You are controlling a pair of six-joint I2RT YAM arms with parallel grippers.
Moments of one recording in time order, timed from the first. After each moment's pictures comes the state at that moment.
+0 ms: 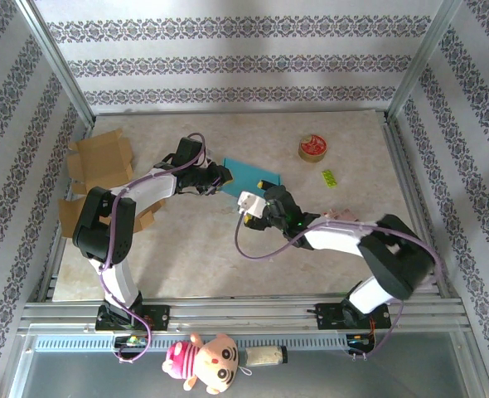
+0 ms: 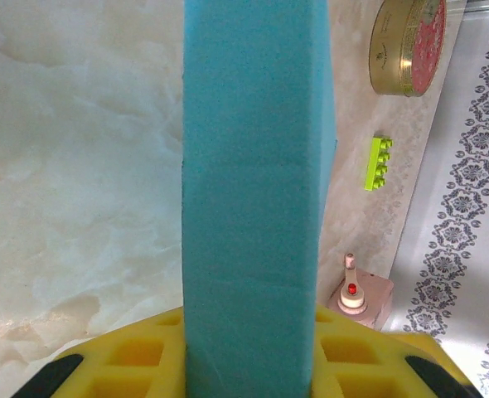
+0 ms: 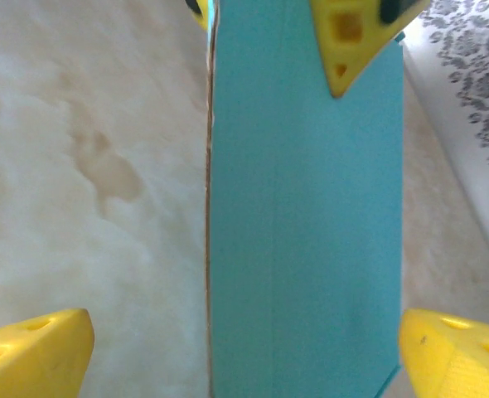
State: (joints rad) left arm -0.34 1.81 1.19 -0.24 0.55 -0.94; right arm 0.72 1.58 0.67 0.34 0.14 -0.69
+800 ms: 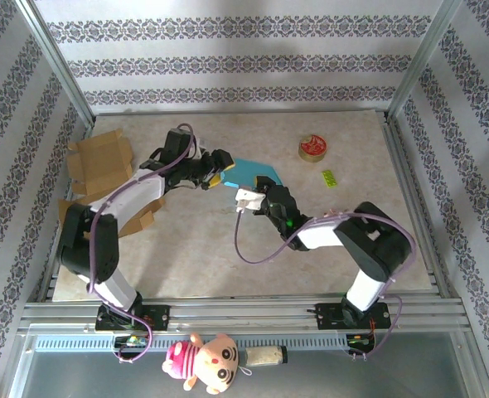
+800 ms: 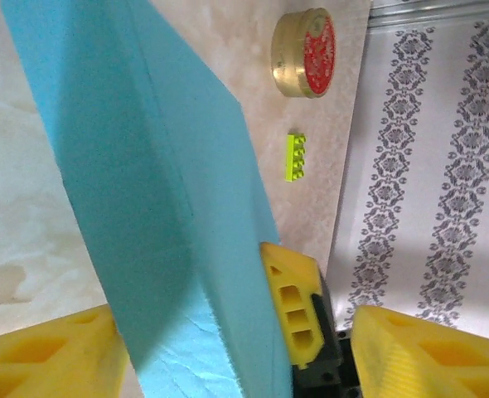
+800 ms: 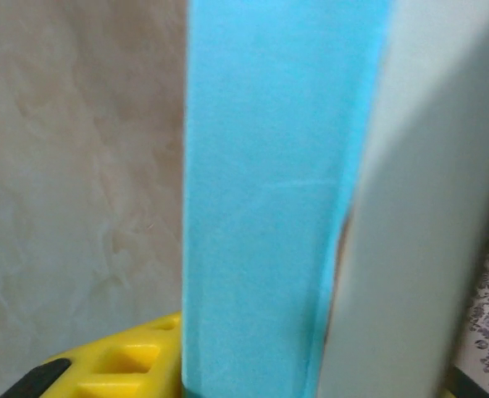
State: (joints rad) left arm -0.32 1.63 1.20 -0.27 0.58 -0.97; right arm 0.70 1.68 0.62 0.79 0.24 -0.97
